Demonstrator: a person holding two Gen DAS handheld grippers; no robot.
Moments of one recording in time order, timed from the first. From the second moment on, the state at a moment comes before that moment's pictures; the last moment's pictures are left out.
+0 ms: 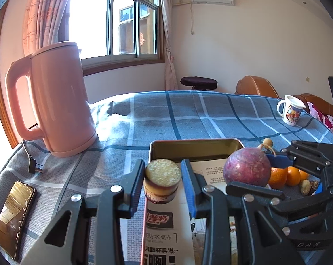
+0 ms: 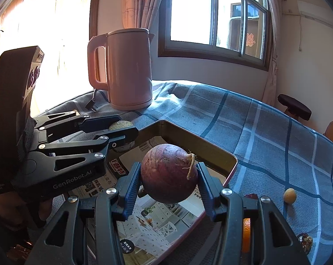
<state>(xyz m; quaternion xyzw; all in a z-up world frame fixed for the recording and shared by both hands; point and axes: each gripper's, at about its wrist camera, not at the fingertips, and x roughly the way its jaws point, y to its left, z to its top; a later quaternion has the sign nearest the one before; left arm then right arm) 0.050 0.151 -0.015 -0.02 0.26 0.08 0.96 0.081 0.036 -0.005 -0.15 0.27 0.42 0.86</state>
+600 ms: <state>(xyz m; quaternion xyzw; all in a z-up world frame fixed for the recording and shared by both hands) 0.034 0.136 -0.008 -0.04 0.23 0.06 0.97 0.057 -0.028 0.021 -0.13 0.24 0.40 0.88</state>
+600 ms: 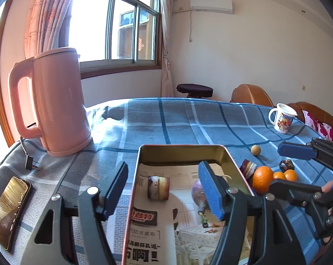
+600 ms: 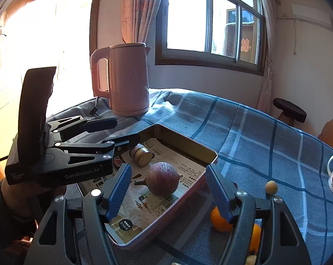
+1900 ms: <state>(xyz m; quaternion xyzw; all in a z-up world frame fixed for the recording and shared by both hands) 0.048 0.018 -0.007 -0.03 0.22 -0.04 0.97 0.079 -0.173 -0.045 -0.06 0.36 0.30 0.88</state>
